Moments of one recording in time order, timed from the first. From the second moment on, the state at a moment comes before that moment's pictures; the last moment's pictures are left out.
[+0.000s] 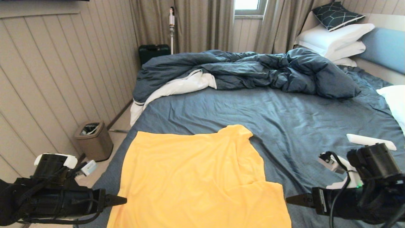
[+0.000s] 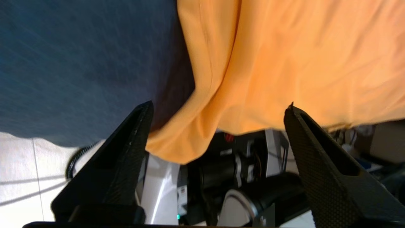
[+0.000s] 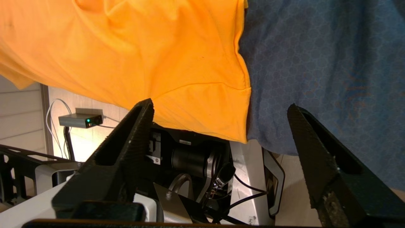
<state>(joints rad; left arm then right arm) -0.04 1.76 -0.42 -0.32 -0.46 -0.21 0.15 1.47 -0.54 -0.02 0.30 0.30</state>
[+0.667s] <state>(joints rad) -0.07 1.85 -0.30 -0.45 -0.47 -0.20 0.14 1.47 -0.55 -0.02 0.29 0.30</state>
